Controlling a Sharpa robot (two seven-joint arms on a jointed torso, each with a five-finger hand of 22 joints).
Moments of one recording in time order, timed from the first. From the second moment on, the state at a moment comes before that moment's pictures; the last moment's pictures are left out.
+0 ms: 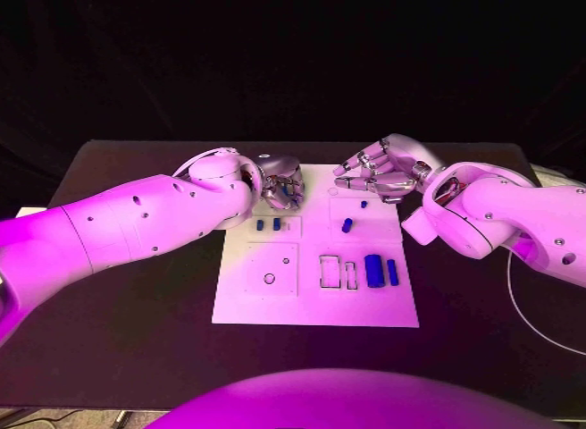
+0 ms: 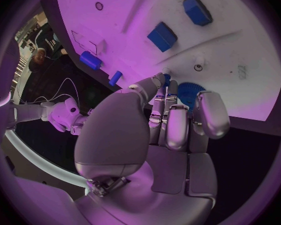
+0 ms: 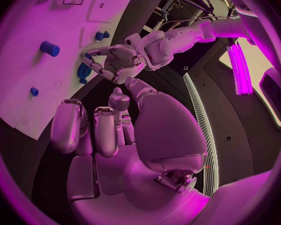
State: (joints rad) left arm 1.20 -0.52 -0.02 1.24 -1.48 -0.07 -0.11; left_hand 1.43 -0.13 0.54 -0.06 0.13 1.14 0.13 0.13 0.09 1.25 0.07 0.12 0.09 1.47 -0.02 1.35 1.14 0.09 1.47 0.08 1.14 1.31; right arm 1.24 -0.92 -0.06 1.71 -0.79 -0.40 -0.03; right_hand 1.28 -0.12 0.27 0.10 0.34 1.08 0.12 0.10 0.07 1.27 0.03 0.92 1.13 1.47 -0.05 1.38 1.31 0.07 1.40 0.06 1.30 1.16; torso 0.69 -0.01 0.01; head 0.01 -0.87
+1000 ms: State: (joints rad) left arm 1.21 -0.63 0.01 1.29 -1.39 -0.02 -0.13; left_hand 1.41 -0.14 0.55 -0.06 0.13 1.14 0.13 0.13 0.09 1.26 0.07 0.11 0.09 1.47 -0.02 1.35 1.14 0.09 1.46 0.08 1.15 1.31; right arm 1.24 -0.92 -0.06 1.71 -0.79 -0.40 -0.03; right_hand 1.28 -0.12 0.27 0.10 0.34 1.08 0.12 0.10 0.07 1.27 0.03 0.92 1.13 1.47 -0.05 1.38 1.31 0.07 1.40 0.06 1.30 1.16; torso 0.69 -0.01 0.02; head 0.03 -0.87
